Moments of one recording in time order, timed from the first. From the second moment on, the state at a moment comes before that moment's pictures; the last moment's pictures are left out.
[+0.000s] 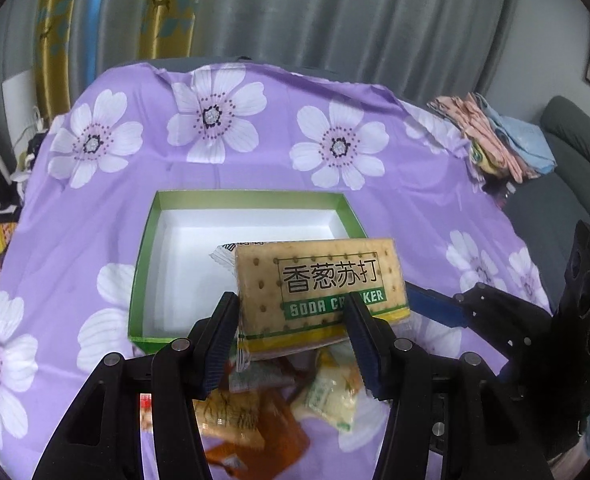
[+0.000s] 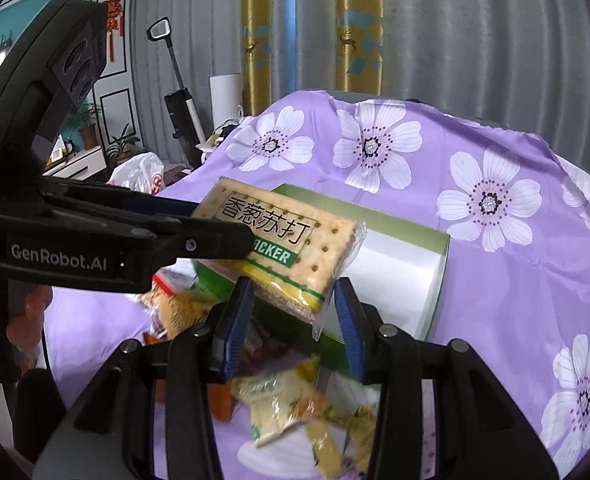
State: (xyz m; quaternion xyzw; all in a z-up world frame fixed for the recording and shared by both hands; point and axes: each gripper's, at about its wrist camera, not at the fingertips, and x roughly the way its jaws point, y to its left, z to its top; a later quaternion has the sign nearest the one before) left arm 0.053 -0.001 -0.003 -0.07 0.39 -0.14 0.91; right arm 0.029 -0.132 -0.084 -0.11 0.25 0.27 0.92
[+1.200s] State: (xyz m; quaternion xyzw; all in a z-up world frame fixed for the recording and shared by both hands) left arm 0.061 0.063 -0.034 -0.13 0.46 -0.07 0.88; right arm 0.024 -0.167 -0.118 -0.04 0.31 0.22 0.92
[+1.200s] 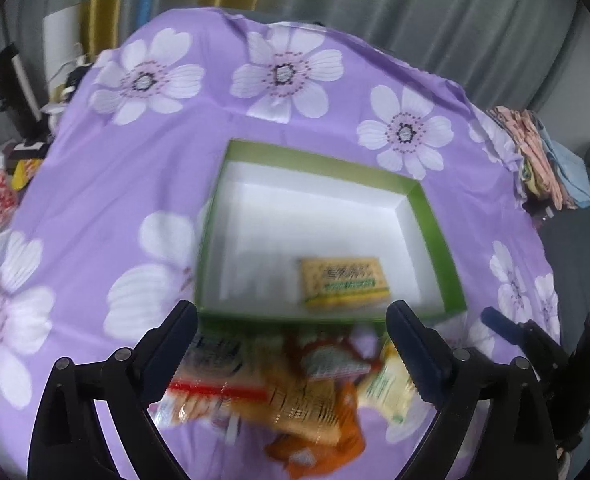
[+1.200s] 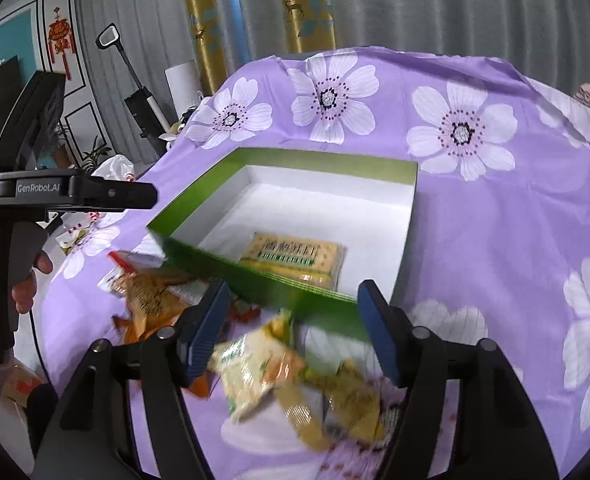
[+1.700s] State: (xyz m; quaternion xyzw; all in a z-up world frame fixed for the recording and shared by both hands) left arm -0.015 0.073 -0.056 -0.15 0.47 -0.06 0.87; right arm -0.024 -0.132 -0.151 -0.06 0.36 0.30 0.88
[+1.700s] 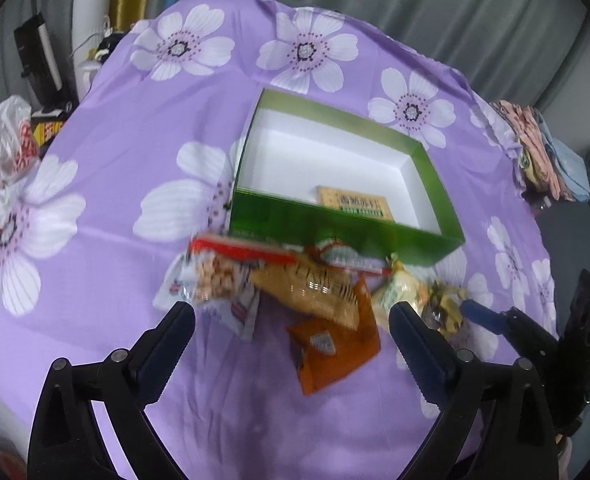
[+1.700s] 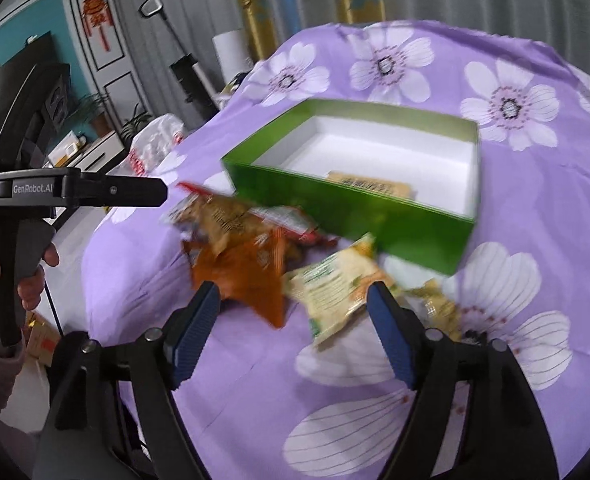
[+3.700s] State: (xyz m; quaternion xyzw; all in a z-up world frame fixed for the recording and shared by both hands) left arm -0.033 0.011 -0.067 -0.15 0.45 -0.17 0.86; right arm -0.029 -0.090 -0.162 -0.06 0.34 0.33 0.88
